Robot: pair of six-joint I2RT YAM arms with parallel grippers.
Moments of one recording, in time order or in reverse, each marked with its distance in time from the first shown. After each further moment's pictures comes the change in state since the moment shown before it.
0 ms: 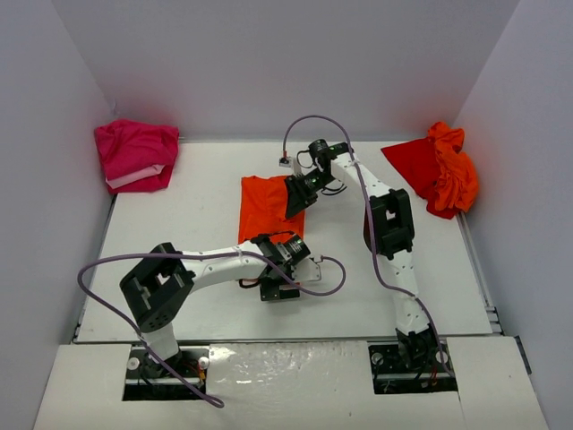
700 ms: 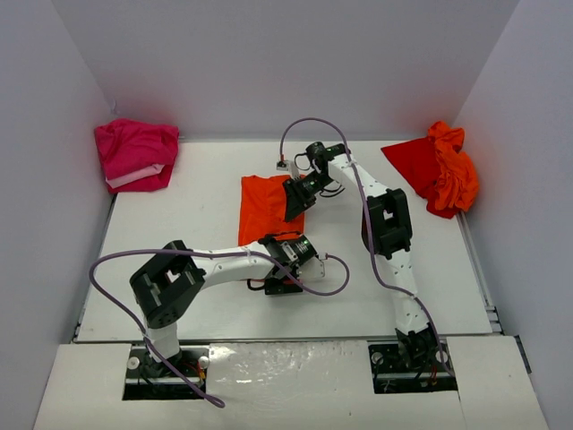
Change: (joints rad) left arm -0.011 0.076 0.026 0.080 -0.129 0.026; right arm 0.019 0.017 0.000 -0.029 0.000 -0.046
